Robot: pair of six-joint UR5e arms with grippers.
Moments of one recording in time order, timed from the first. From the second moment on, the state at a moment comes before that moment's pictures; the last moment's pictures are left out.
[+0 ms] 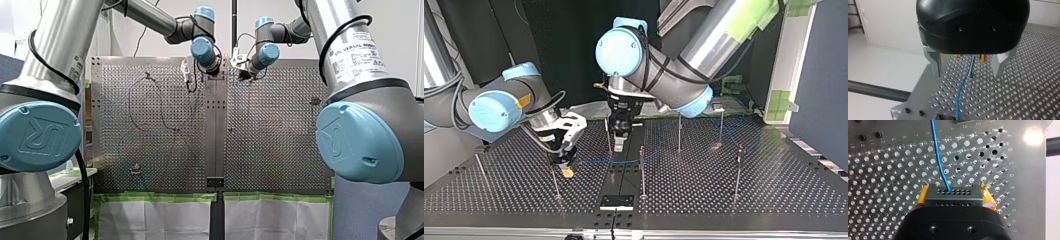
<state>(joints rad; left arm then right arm) -0.60 -1.85 -1.37 -3.09 -2.01 -1.75 2.05 -1.13 1.12 0.10 1.39 1.75</state>
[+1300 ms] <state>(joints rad) -0.57 -2.07 -1.08 -3.10 -2.06 -1.73 2.05 -1.13 1.12 0.10 1.39 1.75</state>
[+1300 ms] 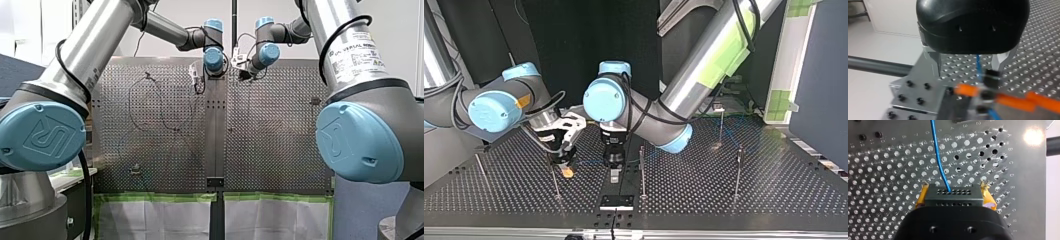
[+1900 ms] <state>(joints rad) -0.58 -2.11 -1.05 -3.11 -2.13 -1.76 2.05 -1.12 1.12 0.10 1.38 1.76</state>
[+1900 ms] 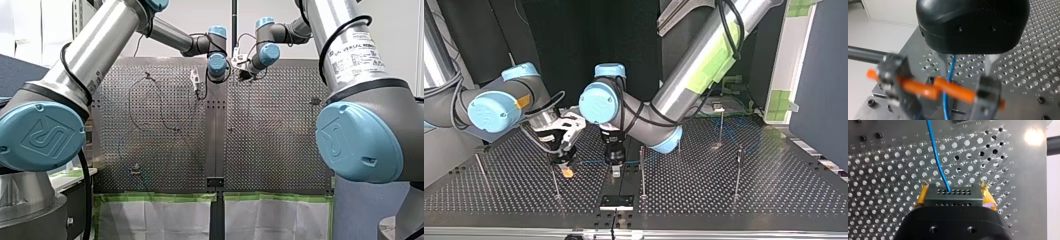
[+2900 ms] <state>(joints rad) -0.61 -2.11 -1.06 -3.18 -2.21 -1.80 2.04 -1.12 1.13 0.10 1.37 1.77</state>
